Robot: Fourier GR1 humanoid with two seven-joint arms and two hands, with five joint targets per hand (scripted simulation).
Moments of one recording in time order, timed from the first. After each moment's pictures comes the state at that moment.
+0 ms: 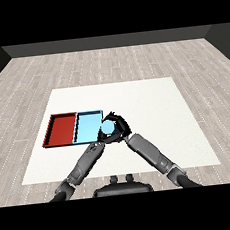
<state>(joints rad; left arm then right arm) -0.49 0.03 -0.51 -0.99 0.24 0.39 -0.41 -0.57 -0.01 0.56 -1.21 -0.26 -0.33 -0.31</state>
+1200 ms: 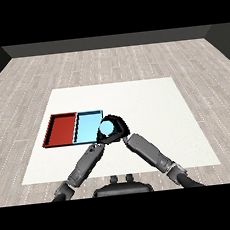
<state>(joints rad) -0.45 0.03 -0.52 -0.99 0.32 0.48 -0.43 -0.59 -0.02 0.60 -1.19 -0.37 -0.35 -0.36</state>
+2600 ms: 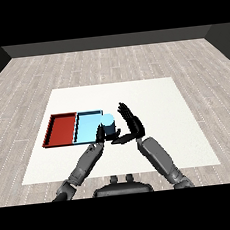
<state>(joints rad) -0.47 0.01 -0.45 -0.90 0.27 0.46 -0.44 -0.36 -0.05 0.42 -1.49 -0.32 -0.19 -0.21</state>
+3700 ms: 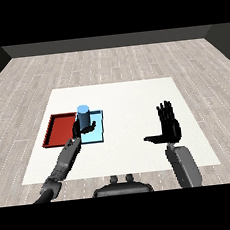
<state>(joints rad) -0.54 0.22 -0.22 -0.71 0.22 0.40 -0.29 -0.06 -0.20 0.12 -1.77 -0.41 -0.11 -0.25</state>
